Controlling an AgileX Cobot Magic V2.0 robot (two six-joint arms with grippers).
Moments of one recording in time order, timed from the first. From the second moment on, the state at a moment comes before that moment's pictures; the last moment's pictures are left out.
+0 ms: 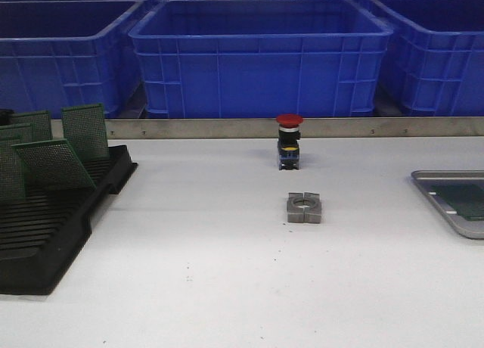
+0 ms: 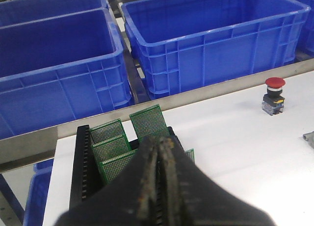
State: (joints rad) left arm -0.07 0.34 -0.32 -0.93 0.25 1.03; right arm 0.15 0.38 -0.35 0.66 0.21 -0.78
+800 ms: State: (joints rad) left arm -0.07 0.12 -0.23 -0.94 0.25 1.03; right arm 0.15 0.10 -0.29 0.66 0.39 -0.78
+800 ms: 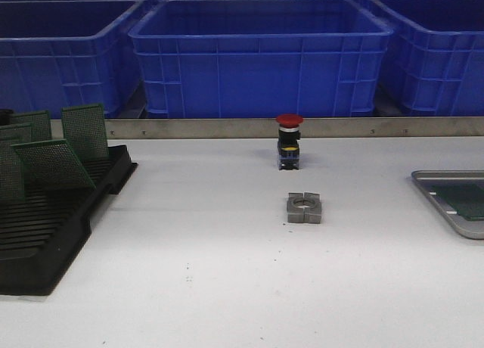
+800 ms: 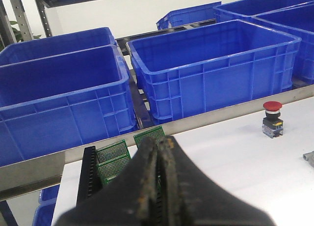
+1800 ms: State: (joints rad) left arm -0.07 -0.01 0.00 0.08 0.09 -0.05; right arm 0.15 0.10 -0.29 0.66 0.39 -0.78
